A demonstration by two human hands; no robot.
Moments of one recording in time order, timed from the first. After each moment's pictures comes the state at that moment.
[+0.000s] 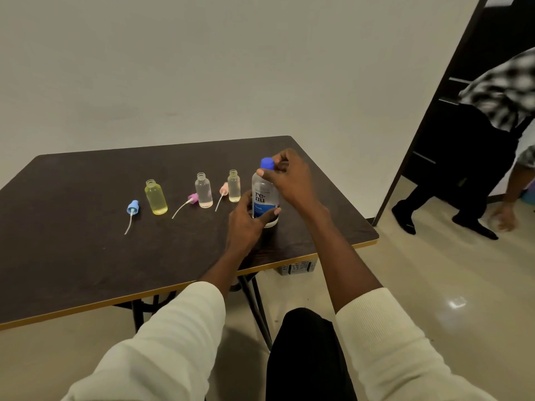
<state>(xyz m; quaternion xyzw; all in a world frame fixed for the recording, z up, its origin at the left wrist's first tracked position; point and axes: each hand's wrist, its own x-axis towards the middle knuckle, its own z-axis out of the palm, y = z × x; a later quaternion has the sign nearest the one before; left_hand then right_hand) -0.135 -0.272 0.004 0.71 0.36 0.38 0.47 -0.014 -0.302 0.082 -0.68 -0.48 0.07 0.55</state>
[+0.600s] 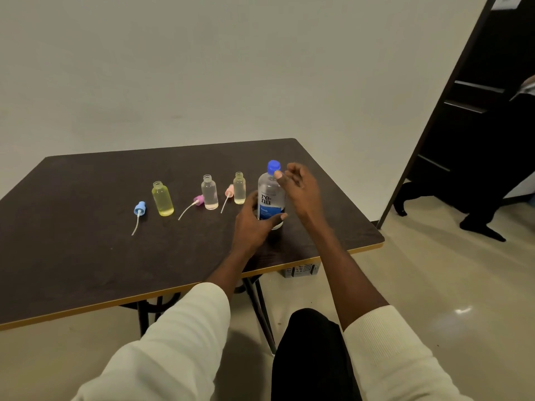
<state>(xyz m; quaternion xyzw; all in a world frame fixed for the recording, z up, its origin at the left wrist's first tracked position) -0.137 -0.270 0.002 0.70 0.34 0.39 0.49 -0.018 -0.315 0.056 -0.63 -0.40 0.15 0.64</state>
